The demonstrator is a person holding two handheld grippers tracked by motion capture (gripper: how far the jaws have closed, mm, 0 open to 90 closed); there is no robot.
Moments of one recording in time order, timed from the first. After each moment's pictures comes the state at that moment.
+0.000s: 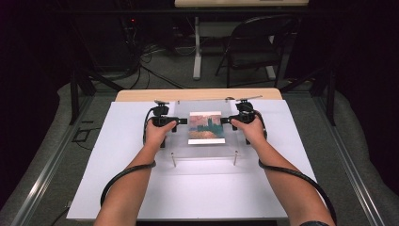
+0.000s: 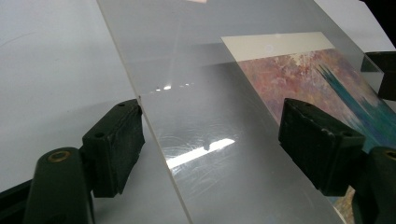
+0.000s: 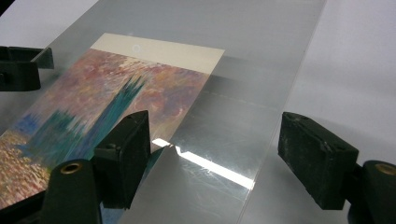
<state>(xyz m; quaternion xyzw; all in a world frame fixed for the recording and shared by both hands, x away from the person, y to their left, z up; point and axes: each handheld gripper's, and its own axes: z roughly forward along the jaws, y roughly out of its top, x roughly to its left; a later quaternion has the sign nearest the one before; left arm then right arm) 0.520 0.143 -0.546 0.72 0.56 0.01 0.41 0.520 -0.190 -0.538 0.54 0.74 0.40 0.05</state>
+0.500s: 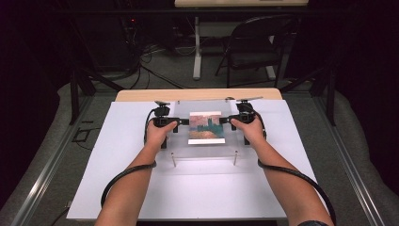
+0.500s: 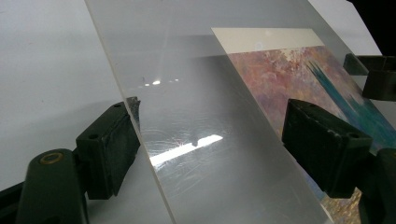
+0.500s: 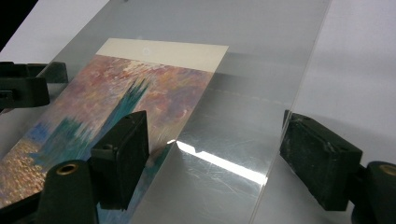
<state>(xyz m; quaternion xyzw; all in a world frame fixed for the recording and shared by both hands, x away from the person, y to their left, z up) 0.519 0.141 -0.549 0.72 0.56 -0.02 0.41 0.521 -0.190 -0.544 0.56 0.72 0.41 0.03</state>
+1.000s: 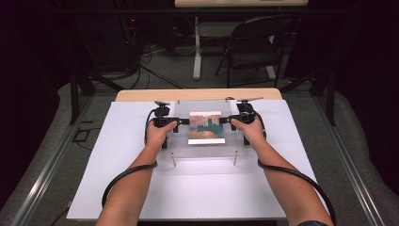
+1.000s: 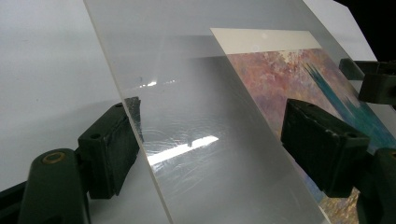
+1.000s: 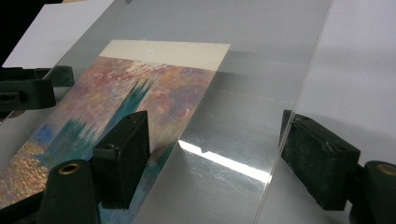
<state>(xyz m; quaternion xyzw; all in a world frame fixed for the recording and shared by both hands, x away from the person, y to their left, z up) 0.520 0.141 -0.551 0.71 0.57 -0.03 0.42 0.521 -0.191 -0.545 0.57 0.71 0.42 0.02</state>
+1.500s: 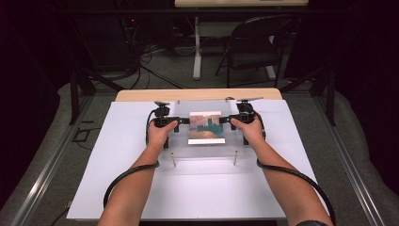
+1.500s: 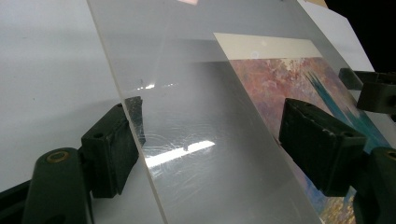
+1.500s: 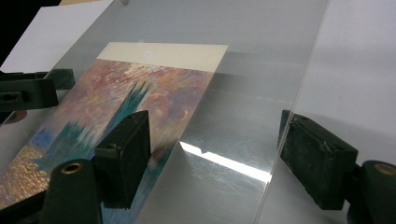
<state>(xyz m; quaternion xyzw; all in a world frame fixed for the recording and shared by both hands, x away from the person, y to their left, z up) 0.520 0.140 -0.553 0.70 0.58 -0.03 0.43 0.522 -0.190 -0.545 0.57 0.71 0.41 0.02</state>
